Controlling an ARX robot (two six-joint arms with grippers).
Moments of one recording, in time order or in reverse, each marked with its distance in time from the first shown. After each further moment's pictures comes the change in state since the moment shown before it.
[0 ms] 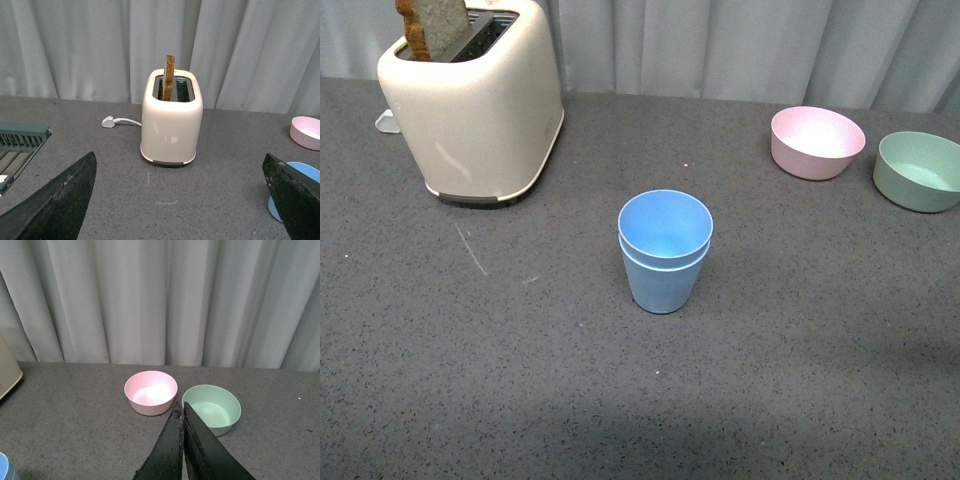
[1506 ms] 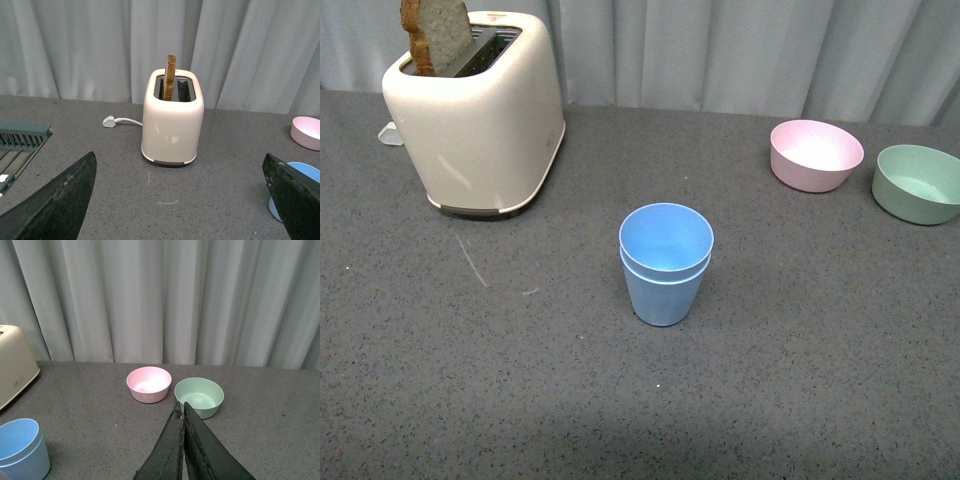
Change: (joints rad) left arm 0.000 0.000 0.000 0.000 0.000 0.000; right arm -0.117 -0.969 -0.132 -0.810 -0.120 0.000
